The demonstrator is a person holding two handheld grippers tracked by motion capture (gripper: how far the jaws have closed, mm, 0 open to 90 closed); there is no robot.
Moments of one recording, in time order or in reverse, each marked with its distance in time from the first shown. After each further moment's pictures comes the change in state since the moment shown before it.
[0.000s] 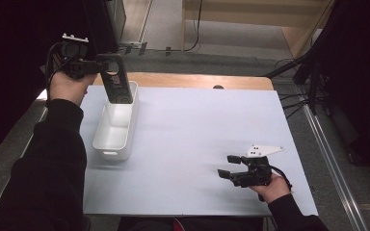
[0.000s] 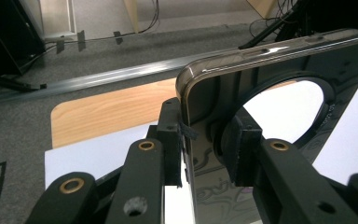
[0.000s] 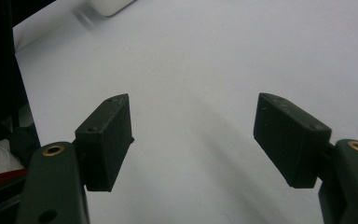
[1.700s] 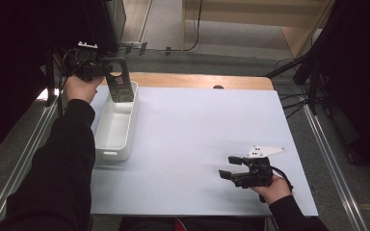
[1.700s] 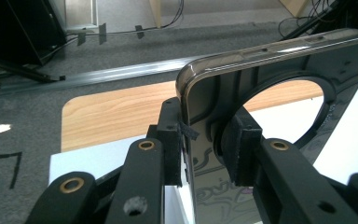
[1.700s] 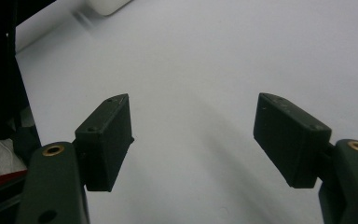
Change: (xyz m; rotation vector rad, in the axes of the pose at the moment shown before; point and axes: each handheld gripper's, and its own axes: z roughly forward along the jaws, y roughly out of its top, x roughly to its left) left arm 0.021 -0.015 0.063 0.002 0.075 -0.044; right arm -0.002 -0.004 -0.002 0.002 0.000 0.017
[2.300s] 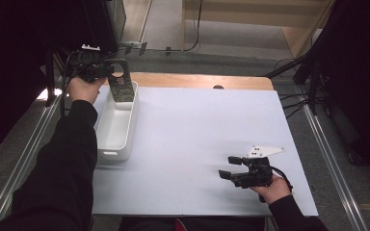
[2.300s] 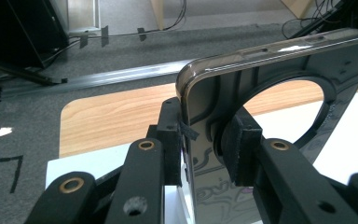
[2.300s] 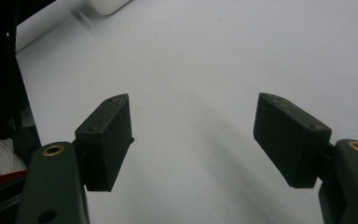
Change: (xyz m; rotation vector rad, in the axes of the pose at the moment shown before) left arm 0.003 -0.006 0.016 -0.009 0.026 0.015; right arm 0.000 0.000 0.001 -0.001 0.003 -0.001
